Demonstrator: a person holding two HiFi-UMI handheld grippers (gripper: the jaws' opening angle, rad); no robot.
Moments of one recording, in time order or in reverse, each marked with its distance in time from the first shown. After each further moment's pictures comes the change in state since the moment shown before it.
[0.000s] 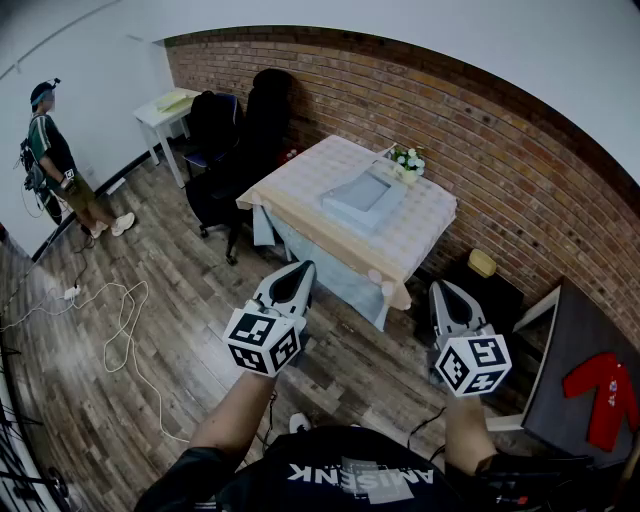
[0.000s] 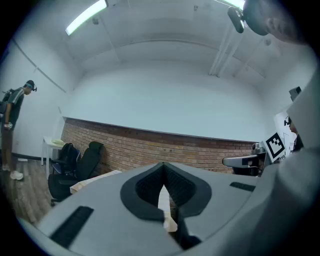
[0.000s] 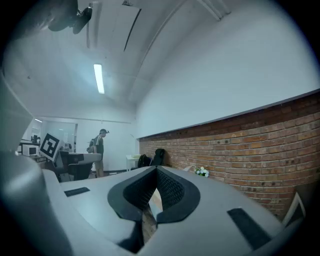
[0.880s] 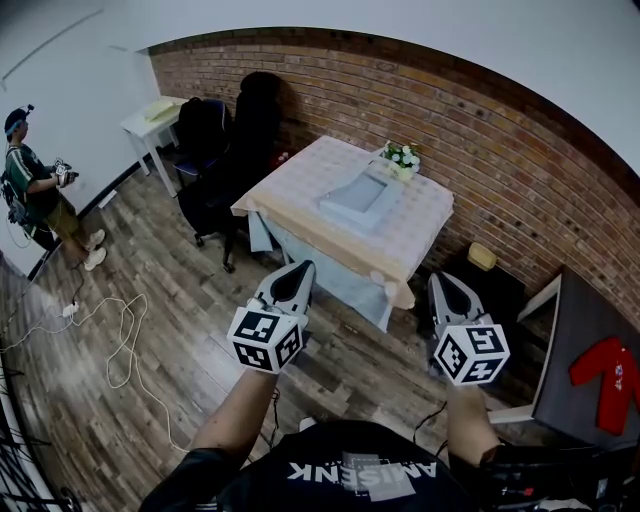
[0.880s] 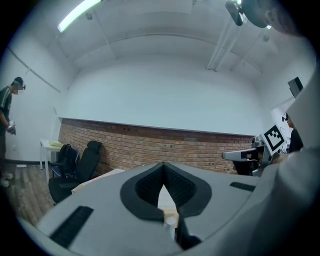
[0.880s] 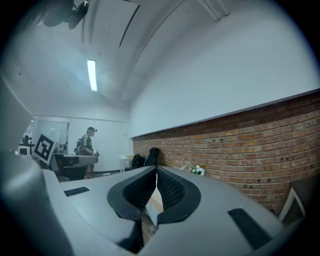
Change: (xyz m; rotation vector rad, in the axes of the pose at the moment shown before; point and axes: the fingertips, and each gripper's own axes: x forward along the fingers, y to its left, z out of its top) left arm 0.020 0.034 -0.003 0.042 0.050 -0.020; right arm 0.036 0.002 0.001 0.021 0.014 -0.077
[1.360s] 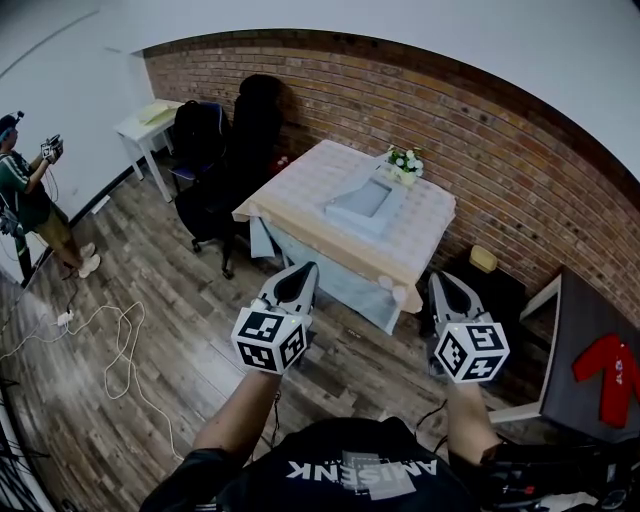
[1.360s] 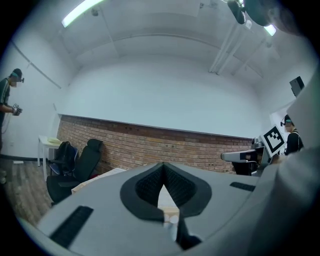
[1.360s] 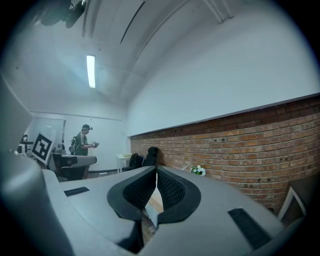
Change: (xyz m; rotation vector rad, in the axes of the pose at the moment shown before) left arm -0.010 0.049 0.000 -0.030 -0.004 -0.027; right arm 0.032 0.042 0.000 -0.013 0.008 -0.036
